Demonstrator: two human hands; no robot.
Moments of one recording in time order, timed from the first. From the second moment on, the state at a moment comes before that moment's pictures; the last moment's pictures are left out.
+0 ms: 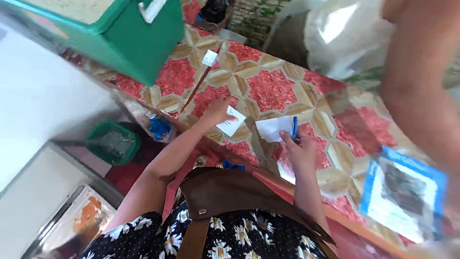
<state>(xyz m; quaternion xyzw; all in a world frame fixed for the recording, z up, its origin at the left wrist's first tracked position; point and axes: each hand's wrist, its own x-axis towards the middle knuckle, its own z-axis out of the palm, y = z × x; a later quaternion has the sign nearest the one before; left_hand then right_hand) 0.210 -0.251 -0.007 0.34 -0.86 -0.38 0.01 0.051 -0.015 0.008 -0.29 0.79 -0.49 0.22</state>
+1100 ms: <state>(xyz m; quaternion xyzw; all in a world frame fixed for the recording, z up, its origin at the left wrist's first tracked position) 0.412 -0.304 0.120 0.35 -0.69 -0.55 0.30 0.158 -0.213 0.052 -0.75 0.41 -0.51 -0.06</state>
